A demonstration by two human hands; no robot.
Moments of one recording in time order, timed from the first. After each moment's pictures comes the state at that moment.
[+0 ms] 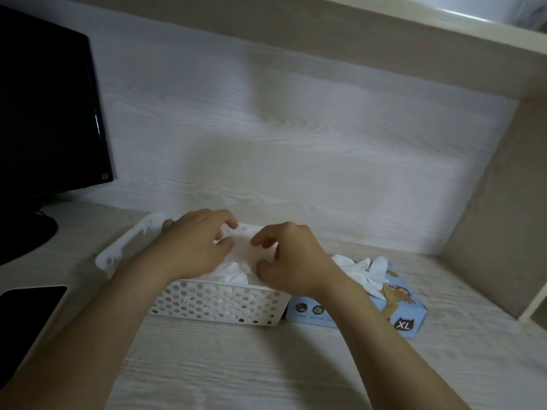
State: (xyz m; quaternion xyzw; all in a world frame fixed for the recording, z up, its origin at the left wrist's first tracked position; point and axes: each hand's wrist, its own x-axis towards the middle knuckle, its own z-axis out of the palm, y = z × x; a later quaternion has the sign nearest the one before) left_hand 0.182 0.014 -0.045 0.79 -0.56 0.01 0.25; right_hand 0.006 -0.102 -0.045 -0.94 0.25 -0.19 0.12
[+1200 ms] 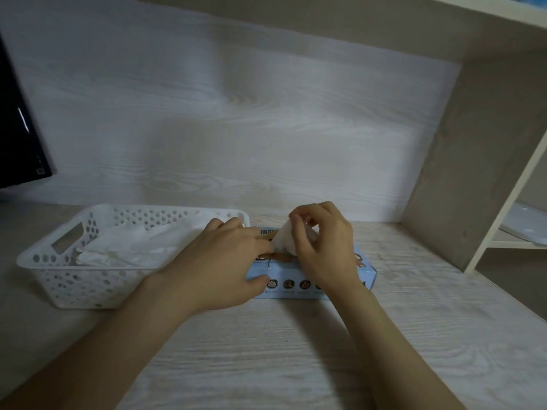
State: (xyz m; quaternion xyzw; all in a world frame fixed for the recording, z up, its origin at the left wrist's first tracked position) left_hand 0.077 -0.021 -0.069 0.64 -0.74 0.14 0.13; right_hand -0.085 -0.154 -0.094 -0.78 0.27 -0.56 0.09
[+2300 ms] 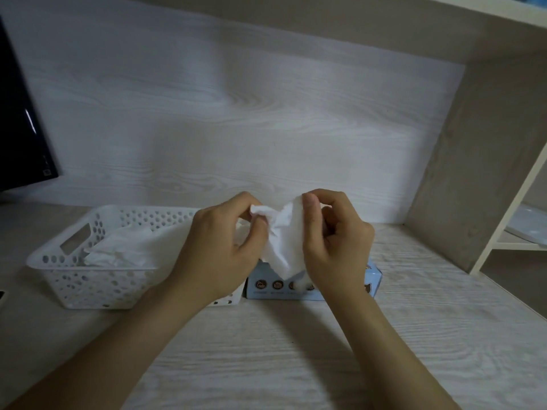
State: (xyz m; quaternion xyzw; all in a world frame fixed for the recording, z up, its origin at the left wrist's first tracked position) left_hand 0.067 -0.010 -0.058 0.57 -0.62 0.11 0.52; right_hand -0.082 -0.109 -0.068 -0.71 0.20 -0.67 0.11
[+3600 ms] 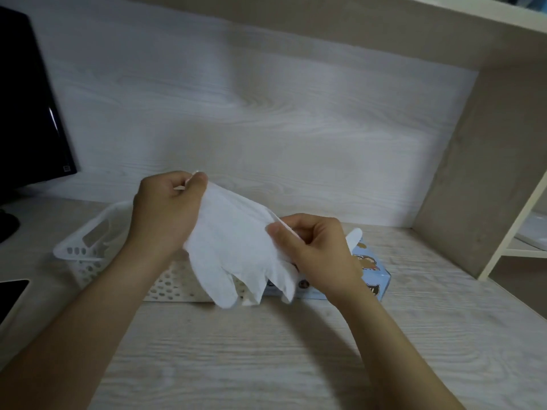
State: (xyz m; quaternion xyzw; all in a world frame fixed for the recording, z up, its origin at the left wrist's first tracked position) left_hand 0.136 0.000 -0.039 0.66 -0.37 0.00 0.65; right_hand -0.073 -0.107 -0.072 -0.76 0.23 -0.43 0.43
